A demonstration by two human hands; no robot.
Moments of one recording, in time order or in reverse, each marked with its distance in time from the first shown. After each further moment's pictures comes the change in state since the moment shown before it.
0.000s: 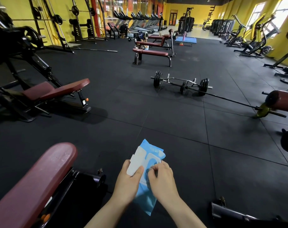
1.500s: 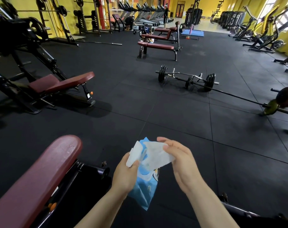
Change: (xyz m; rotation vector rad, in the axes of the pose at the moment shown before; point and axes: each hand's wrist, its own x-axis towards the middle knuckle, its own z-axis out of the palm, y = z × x) left_hand 0.014 -0.009 -0.018 0.079 0.043 -0.114; right_hand 0.009 -0.038 -0.059 0.902 -0.144 0.053
